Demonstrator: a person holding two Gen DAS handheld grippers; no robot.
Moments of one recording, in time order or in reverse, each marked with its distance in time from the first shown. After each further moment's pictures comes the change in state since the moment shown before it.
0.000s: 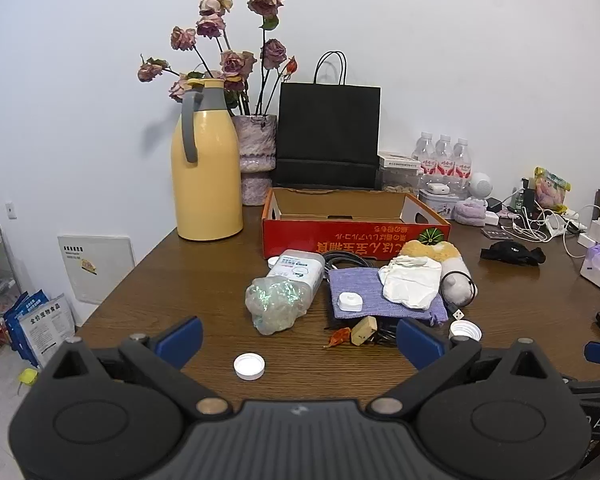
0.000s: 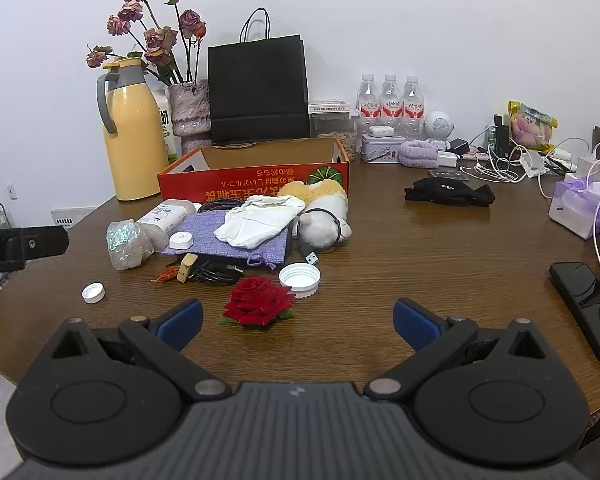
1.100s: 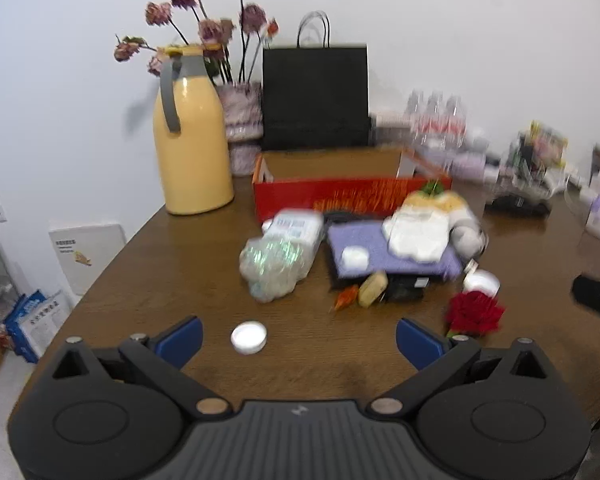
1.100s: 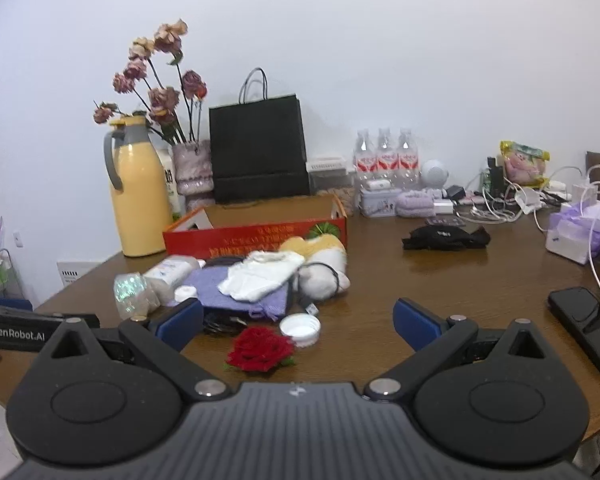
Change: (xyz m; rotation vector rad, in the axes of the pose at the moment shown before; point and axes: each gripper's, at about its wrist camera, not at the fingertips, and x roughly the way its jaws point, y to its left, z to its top) left arm 0.033 -0.001 -0.022 0.098 0.104 0.001; right arm -0.014 -0.012 -0.006 0.036 -0.170 0.009
